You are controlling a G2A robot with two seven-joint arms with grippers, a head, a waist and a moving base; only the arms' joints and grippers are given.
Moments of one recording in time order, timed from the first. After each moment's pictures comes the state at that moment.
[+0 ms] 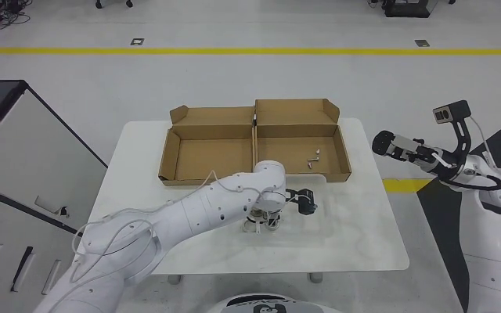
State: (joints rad) left arm 0.61 -1.46 -0.17 -1.27 0.75 -0.51 -1.31; right arm -1.45 -1.03 1.91 -1.66 0.41 -0.29 1.32
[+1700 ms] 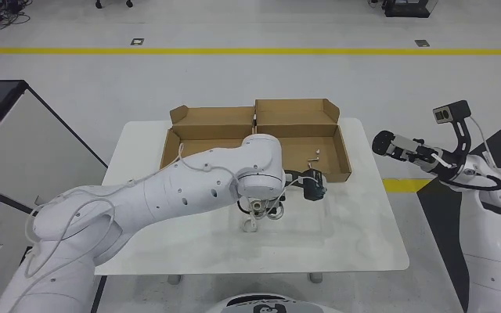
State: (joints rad) left arm 0.40 -1.30 -0.23 -1.68 0.49 -0.32 -1.50; right arm -1.45 -1.03 1.91 -1.66 0.41 -0.29 1.32
